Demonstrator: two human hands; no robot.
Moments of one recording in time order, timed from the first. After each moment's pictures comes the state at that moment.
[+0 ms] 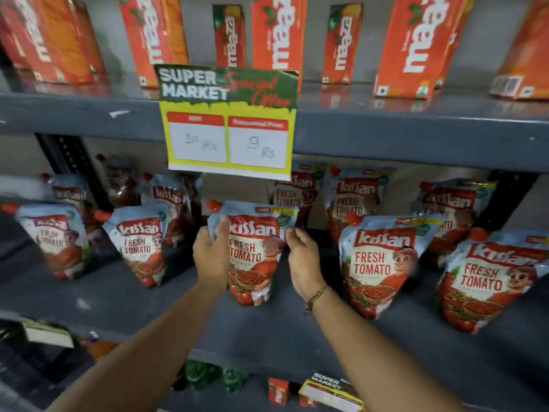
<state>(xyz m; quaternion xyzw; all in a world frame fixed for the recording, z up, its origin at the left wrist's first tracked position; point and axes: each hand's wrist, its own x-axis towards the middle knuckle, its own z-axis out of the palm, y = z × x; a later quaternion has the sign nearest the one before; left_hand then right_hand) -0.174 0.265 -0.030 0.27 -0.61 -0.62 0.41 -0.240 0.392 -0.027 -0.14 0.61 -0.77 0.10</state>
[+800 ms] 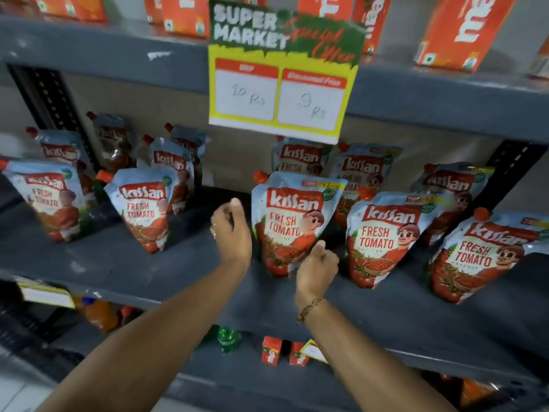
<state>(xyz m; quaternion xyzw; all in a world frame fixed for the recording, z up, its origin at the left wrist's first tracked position) -0.174 0.291 -0.039 0.31 -0.62 -0.61 0.39 -0.197 0.406 -0.069 0.14 0.69 -0.71 -0.10</state>
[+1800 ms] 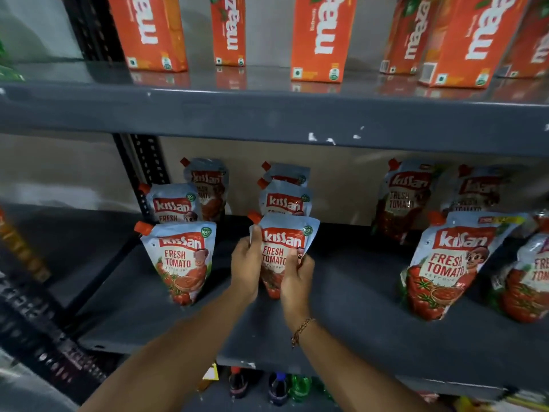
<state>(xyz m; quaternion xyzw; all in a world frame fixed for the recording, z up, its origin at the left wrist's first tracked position) -0.124 0.026 -0.061 0.23 -0.58 -0.75 0.21 -0.121 0.106 -0.071 0.00 0.63 -0.77 -0.03</state>
